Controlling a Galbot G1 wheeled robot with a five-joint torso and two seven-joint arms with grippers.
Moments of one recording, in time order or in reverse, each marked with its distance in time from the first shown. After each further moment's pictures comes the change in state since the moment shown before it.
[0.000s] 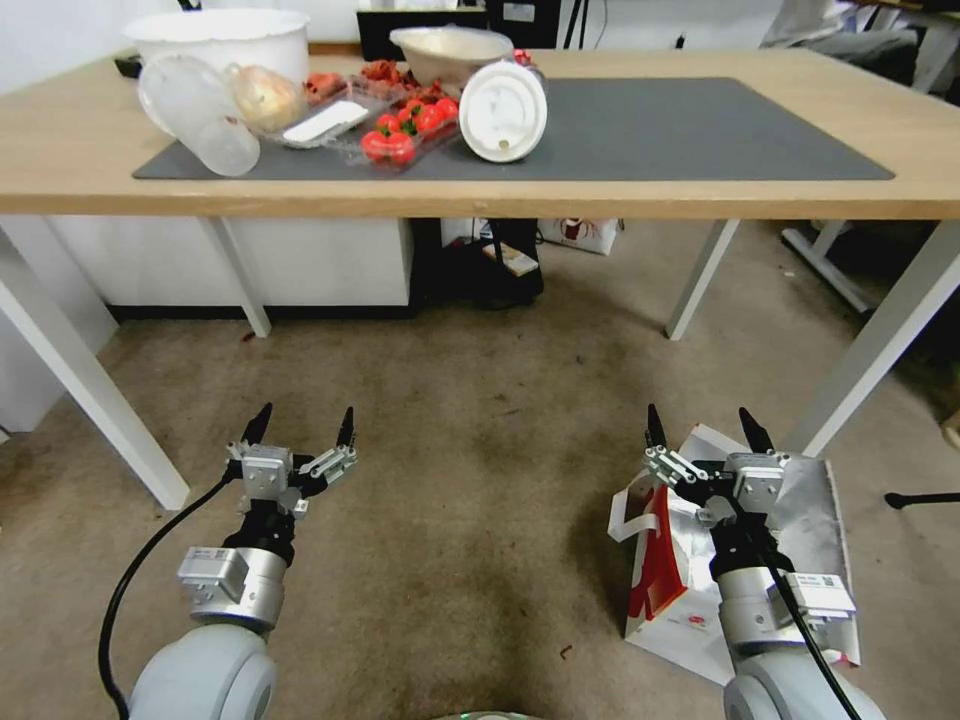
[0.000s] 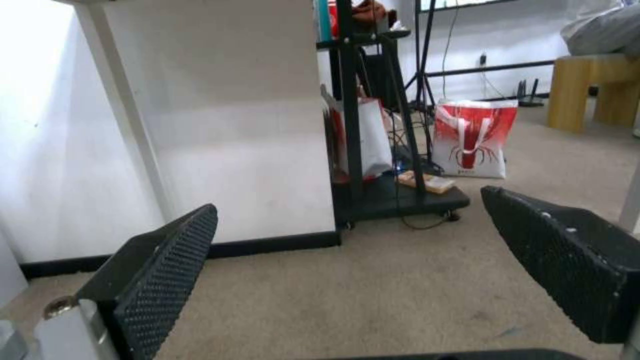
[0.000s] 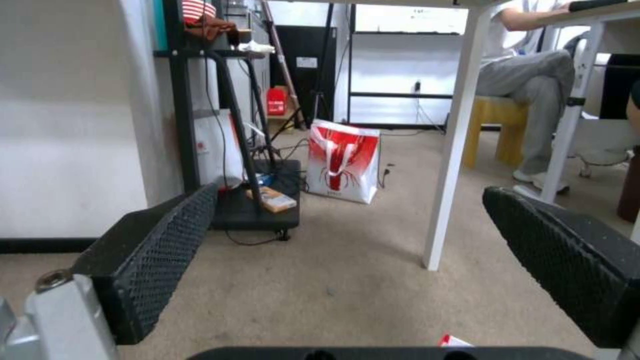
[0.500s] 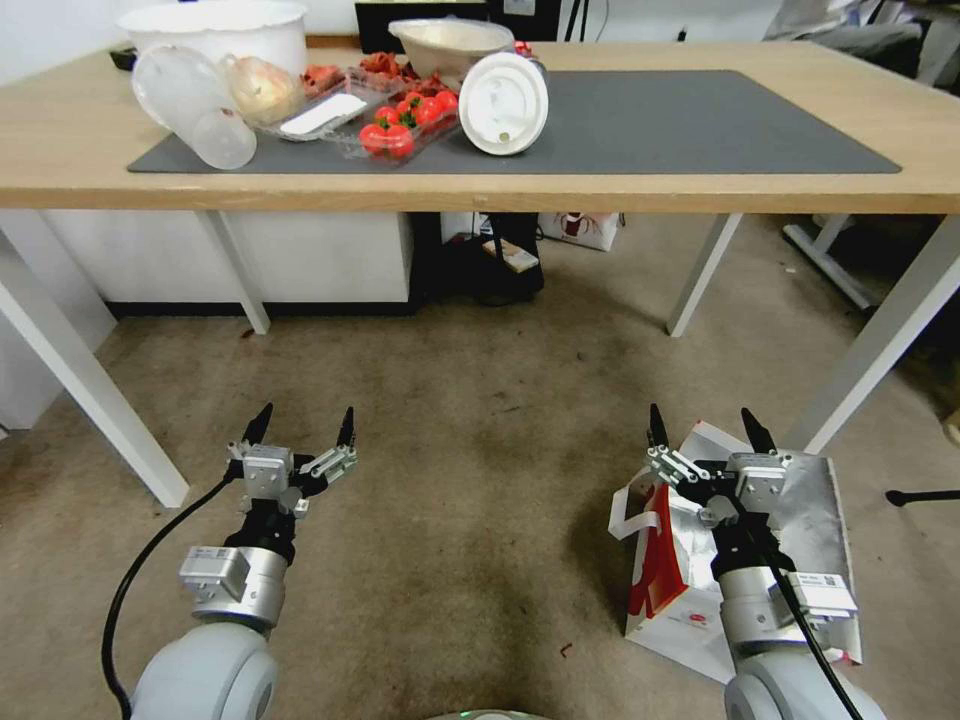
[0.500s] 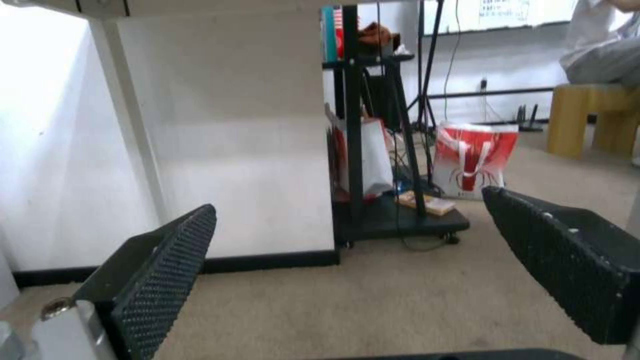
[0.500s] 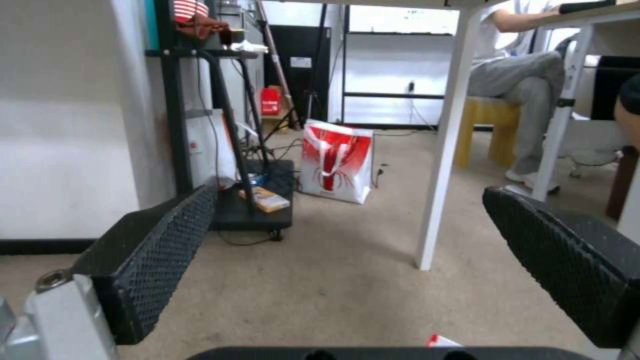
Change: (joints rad) left arm -0.016 0.010 -0.002 0.019 -0.043 -0.061 -0.007; right arm 0.001 -0.003 0.020 -0.003 0.005 -0.005 0.005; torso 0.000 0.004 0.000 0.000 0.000
